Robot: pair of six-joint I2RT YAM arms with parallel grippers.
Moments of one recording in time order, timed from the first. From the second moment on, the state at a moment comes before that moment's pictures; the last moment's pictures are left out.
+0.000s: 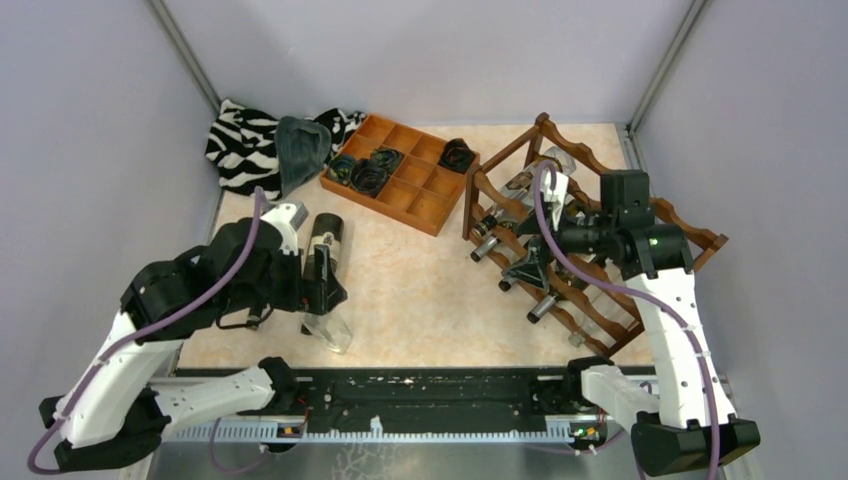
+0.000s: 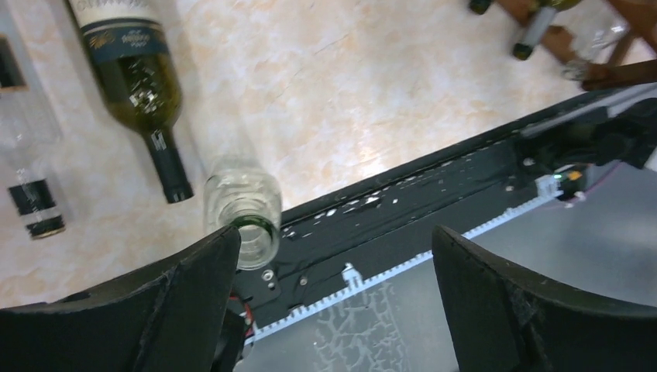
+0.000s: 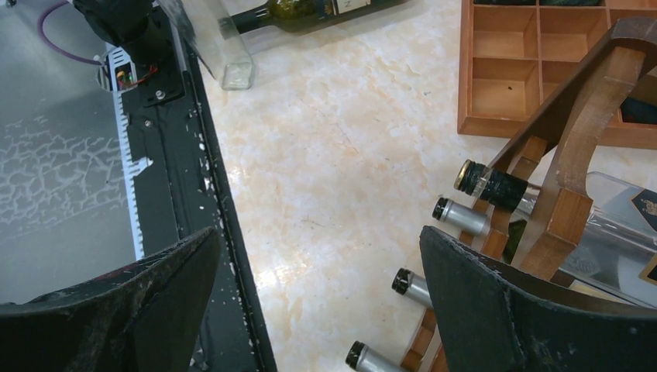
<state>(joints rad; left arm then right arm) -0.89 0.89 1.49 -1.35 -0.17 -0.62 0.13 0.99 1.25 -1.06 -1.00 -0.62</state>
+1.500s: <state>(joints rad) -0.89 0.94 1.26 -1.35 -0.26 -0.55 0.14 1.00 1.23 -1.04 -0.99 -0.62</state>
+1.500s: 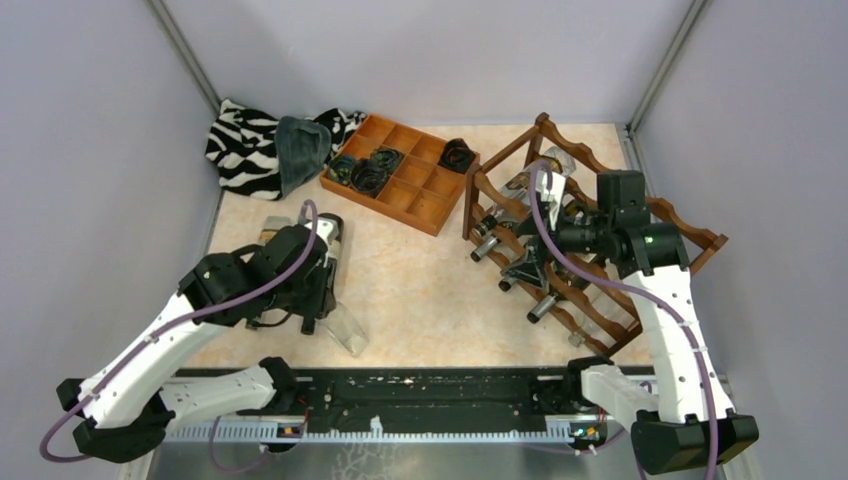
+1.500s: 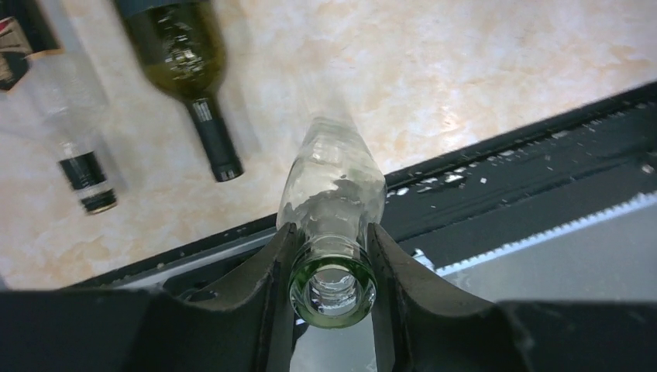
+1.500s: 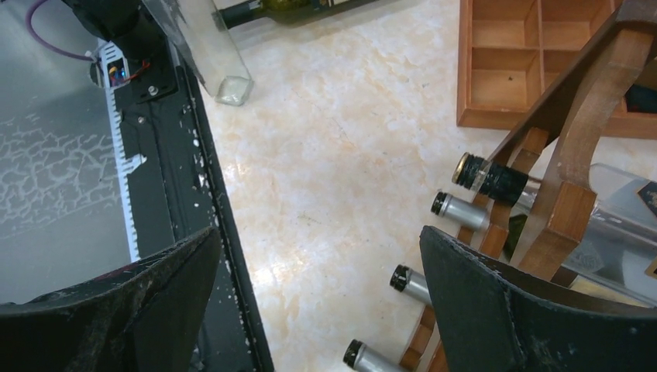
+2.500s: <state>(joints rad) -0.83 0.97 0.90 -0.28 0.48 -0.50 0.49 1.13 1.06 -0.85 -0.99 -0.57</state>
